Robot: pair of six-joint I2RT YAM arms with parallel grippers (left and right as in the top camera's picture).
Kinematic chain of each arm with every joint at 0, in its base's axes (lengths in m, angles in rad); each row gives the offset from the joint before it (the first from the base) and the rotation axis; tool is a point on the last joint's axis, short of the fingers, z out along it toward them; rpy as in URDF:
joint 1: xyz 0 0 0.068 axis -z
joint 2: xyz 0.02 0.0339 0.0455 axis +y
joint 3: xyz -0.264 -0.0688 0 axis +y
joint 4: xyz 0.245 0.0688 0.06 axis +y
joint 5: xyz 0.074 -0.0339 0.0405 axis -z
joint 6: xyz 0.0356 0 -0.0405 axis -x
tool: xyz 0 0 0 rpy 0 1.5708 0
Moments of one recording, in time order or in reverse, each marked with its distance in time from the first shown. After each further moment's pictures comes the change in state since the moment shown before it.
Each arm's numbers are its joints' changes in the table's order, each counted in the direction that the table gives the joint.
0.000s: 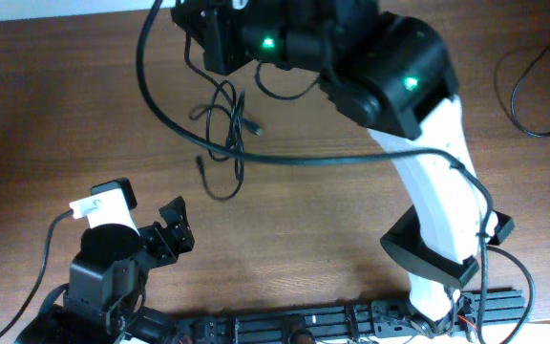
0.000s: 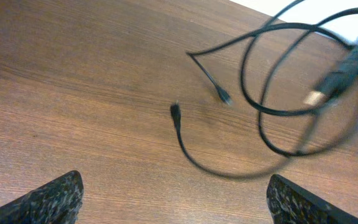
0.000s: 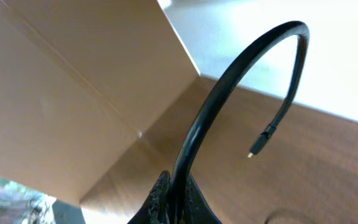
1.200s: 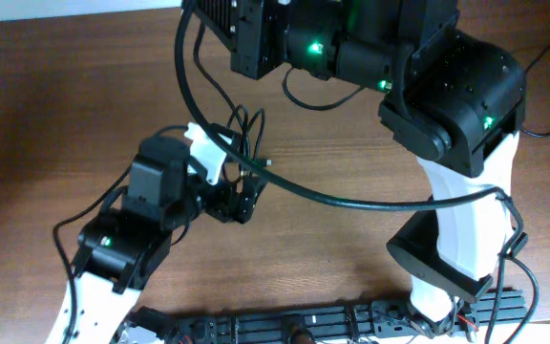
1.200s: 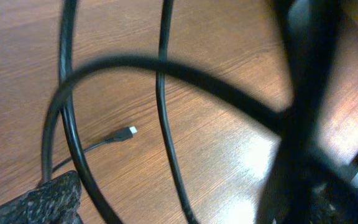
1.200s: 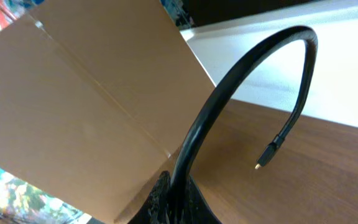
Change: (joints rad) left arm 0.000 0.389 0.001 -0.376 0.540 -0.513; right arm 0.000 -0.032 -0.134 0.033 -0.023 -0.122
